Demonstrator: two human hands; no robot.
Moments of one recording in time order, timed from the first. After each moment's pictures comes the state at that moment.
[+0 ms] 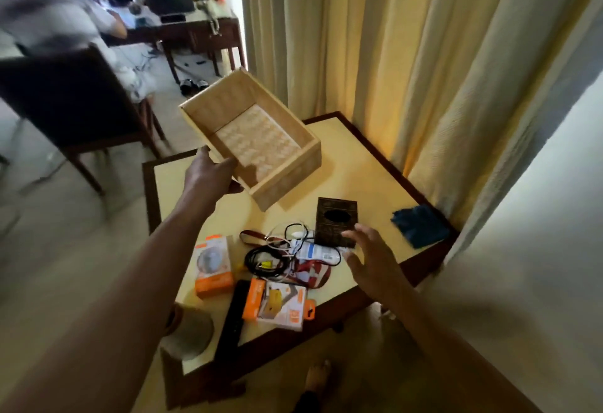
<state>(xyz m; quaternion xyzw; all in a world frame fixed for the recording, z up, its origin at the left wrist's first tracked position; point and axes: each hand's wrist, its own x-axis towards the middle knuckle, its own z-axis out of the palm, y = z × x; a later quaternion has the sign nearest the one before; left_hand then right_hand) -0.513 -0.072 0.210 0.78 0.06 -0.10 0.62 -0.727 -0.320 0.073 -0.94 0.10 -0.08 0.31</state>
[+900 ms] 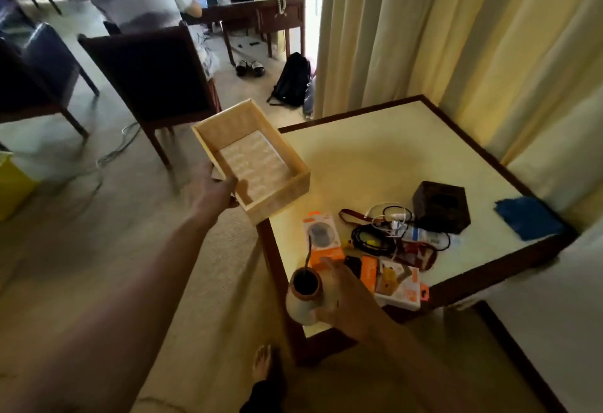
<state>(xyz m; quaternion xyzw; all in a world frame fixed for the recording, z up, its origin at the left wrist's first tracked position) -0.459 0.206 0.125 0.80 0.09 -0.08 0.59 -0.696 -0.025 0.036 -0.89 0.05 0.13 0.43</state>
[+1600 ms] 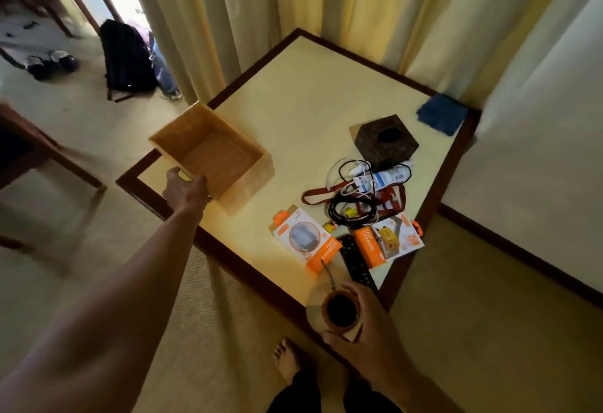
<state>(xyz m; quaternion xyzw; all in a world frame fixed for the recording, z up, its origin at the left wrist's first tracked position) -0.264 0.101 0.013 0.84 0.04 -0.21 0.50 -0.697 0.088 0.019 -0.77 0.39 -0.08 0.50</state>
